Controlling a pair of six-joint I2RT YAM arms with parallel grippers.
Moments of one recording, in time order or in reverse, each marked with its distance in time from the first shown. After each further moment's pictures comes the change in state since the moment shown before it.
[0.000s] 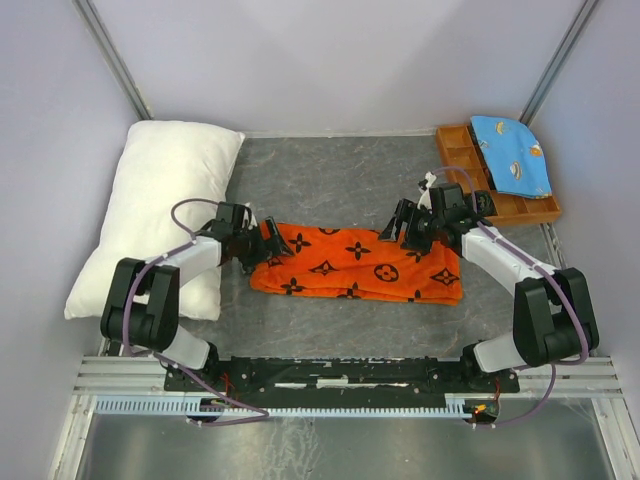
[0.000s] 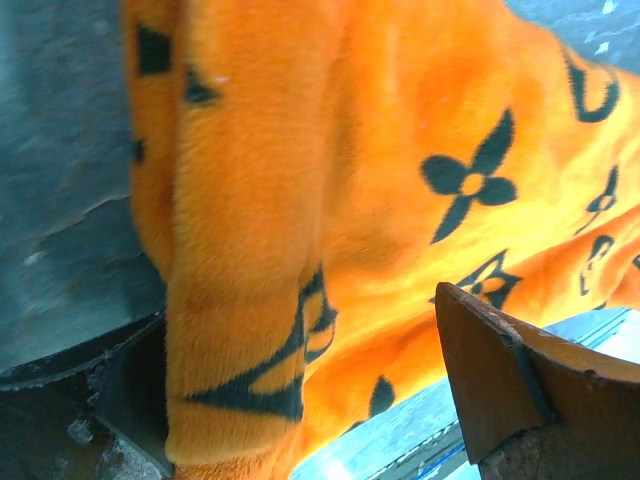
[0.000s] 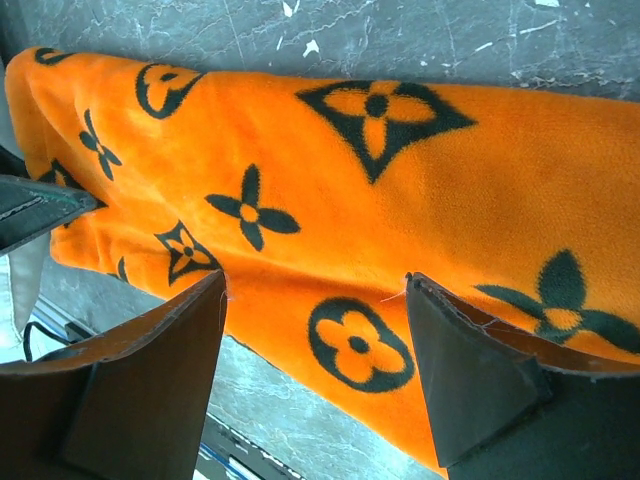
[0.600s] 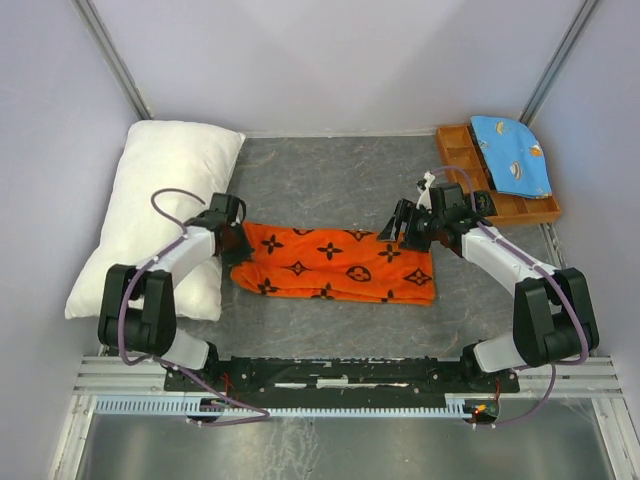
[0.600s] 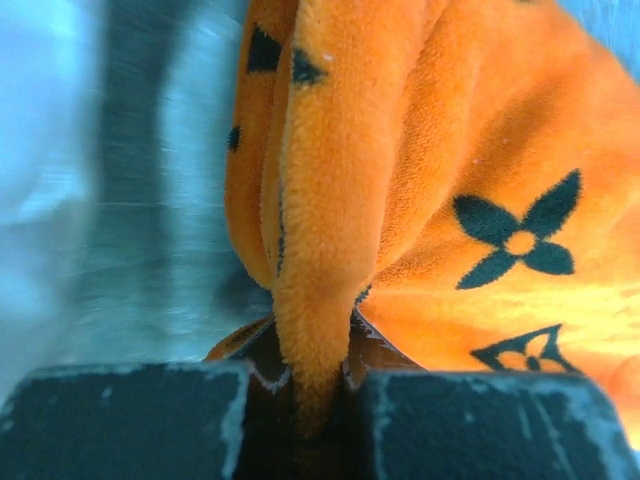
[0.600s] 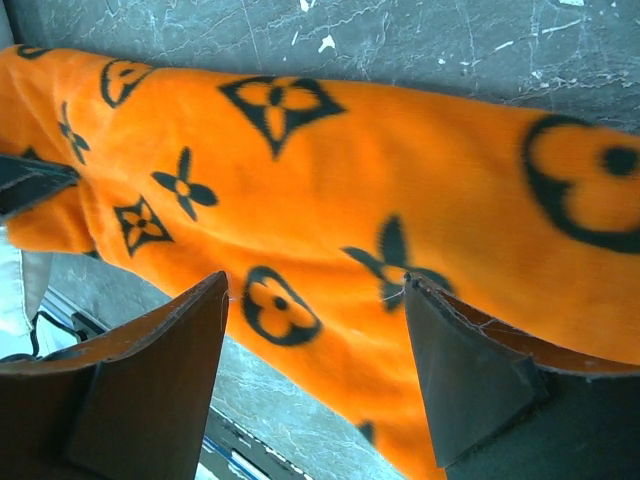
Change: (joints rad) left arm 0.011 -0.040 0.067 -0.193 -0.316 -0.008; right arm 0.000 0.000 -0.002 0.009 -0.035 -0.003
